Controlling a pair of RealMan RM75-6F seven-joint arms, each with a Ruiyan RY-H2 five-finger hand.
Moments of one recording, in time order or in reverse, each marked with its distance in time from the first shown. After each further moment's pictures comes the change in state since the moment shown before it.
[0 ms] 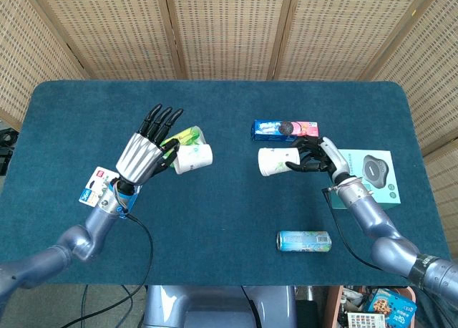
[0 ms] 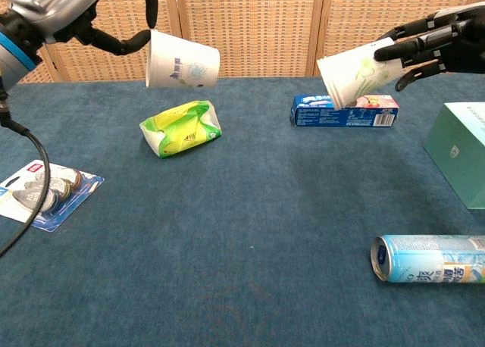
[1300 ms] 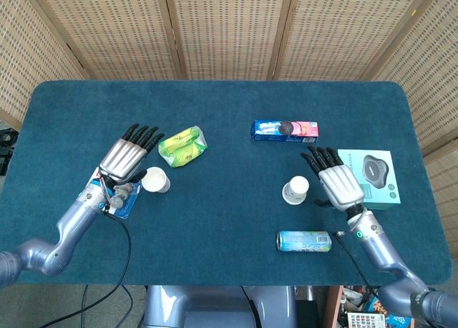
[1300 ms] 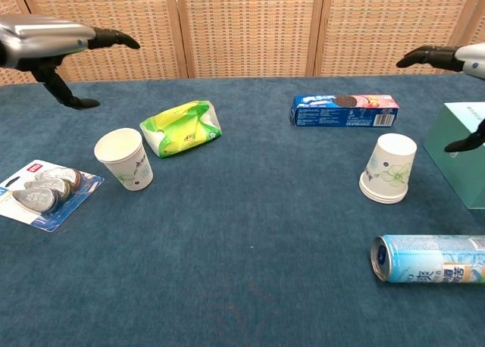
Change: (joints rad) left arm -0.004 0.394 0.025 -0.583 -0.535 -0.492 0.431; right arm -0.099 -0.051 -0.359 0.056 -0.512 0.535 -0.735
